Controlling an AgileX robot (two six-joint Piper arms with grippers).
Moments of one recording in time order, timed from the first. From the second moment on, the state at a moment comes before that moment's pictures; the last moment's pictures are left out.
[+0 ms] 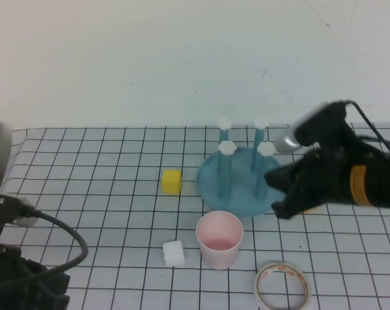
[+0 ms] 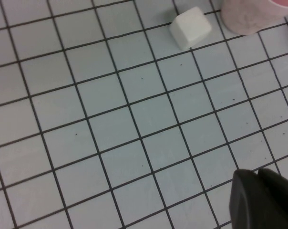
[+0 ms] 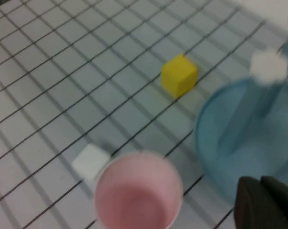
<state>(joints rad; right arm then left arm) 0.44 1.57 -0.88 -1.74 -0.30 1.60 -0.07 0.97 -0.61 -0.53 0.78 0.49</state>
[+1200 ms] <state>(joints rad) 0.48 1.54 -0.97 0.14 0.51 -0.31 -0.07 0.97 -0.60 -0.62 0.78 0.58</state>
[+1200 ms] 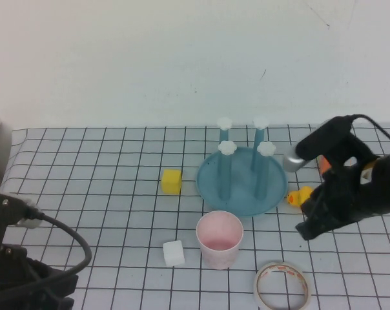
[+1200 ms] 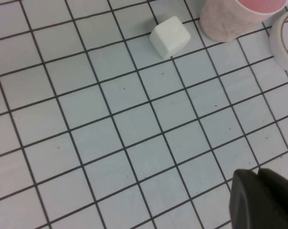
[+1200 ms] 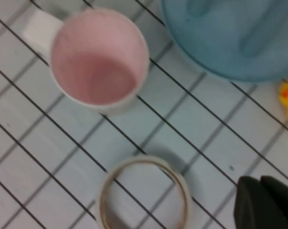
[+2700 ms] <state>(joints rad) 0.48 2.08 -1.21 1.01 0.48 -1.05 -0.07 0.97 -0.60 -0.71 0.60 0.64</state>
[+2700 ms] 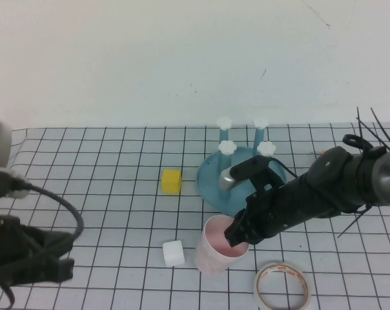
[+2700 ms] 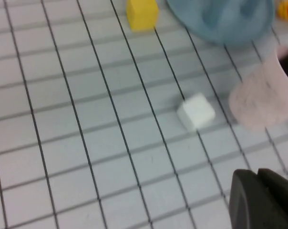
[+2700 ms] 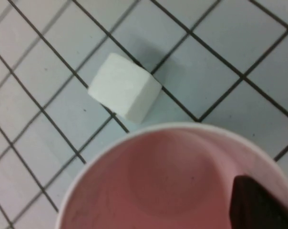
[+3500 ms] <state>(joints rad) 0.48 1.30 -1.18 1.30 0.47 -1.61 -0.07 0.97 -0.62 -1.67 0.84 1.14</state>
